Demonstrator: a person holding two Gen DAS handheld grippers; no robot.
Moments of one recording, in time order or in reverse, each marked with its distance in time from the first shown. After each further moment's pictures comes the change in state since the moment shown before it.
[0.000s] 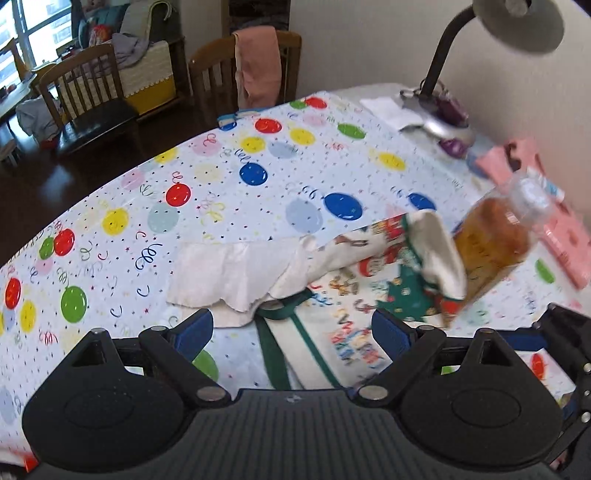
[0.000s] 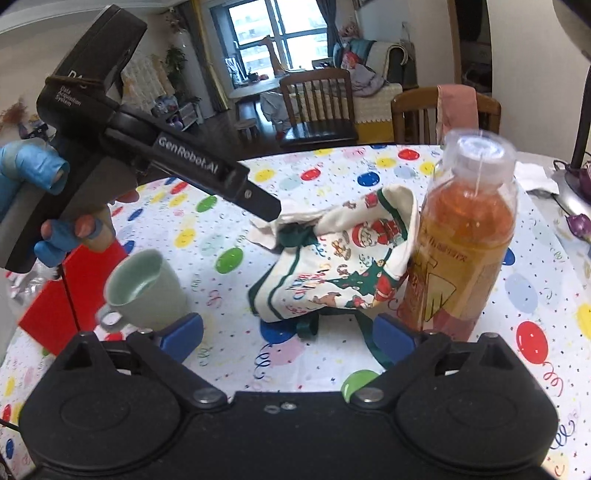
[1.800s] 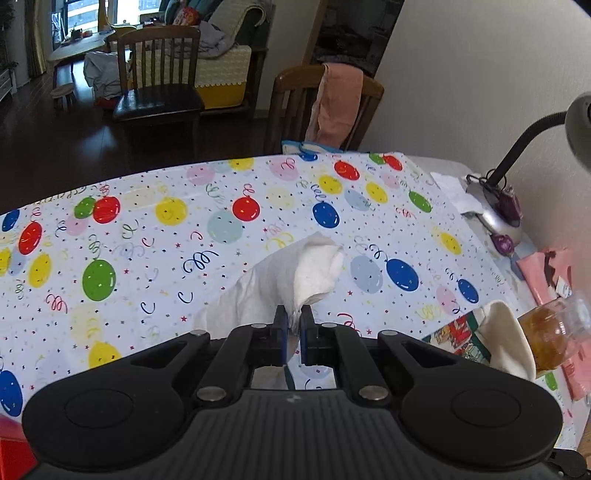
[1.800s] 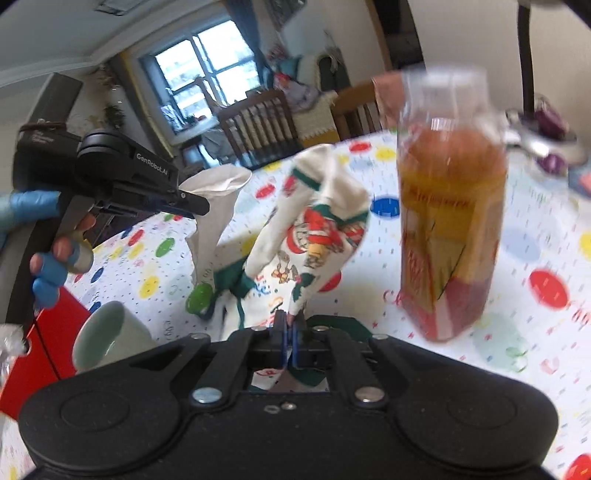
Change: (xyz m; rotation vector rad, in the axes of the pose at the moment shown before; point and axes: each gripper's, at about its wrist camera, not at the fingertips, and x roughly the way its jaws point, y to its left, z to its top) left arm 0.014 0.066 0.004 -0.304 -0.117 0.036; right arm 0.008 -0.003 -0.025 0.229 -0.126 -0.094
